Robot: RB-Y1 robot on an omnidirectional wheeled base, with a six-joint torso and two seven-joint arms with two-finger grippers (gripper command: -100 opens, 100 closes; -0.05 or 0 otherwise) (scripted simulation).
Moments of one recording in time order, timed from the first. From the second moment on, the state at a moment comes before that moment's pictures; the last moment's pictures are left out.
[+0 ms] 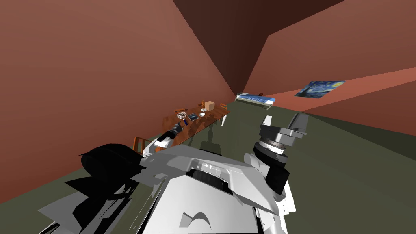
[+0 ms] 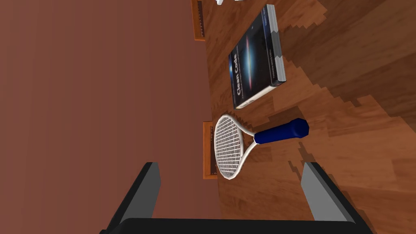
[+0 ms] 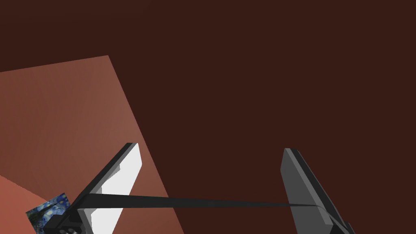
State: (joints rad) left arm 0.55 0.49 0.20 -1.97 0.34 0.24 0.37; right arm 0.50 0.02 -0.05 -2.38 -0.04 -0.55 -0.01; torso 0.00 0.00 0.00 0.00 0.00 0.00
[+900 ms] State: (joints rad) left arm 0.55 0.60 0.27 -1.86 0.43 0.47 0.48; right arm 0.50 0.02 -0.05 -2.38 -0.04 -0.55 -0.01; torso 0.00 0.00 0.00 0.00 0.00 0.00
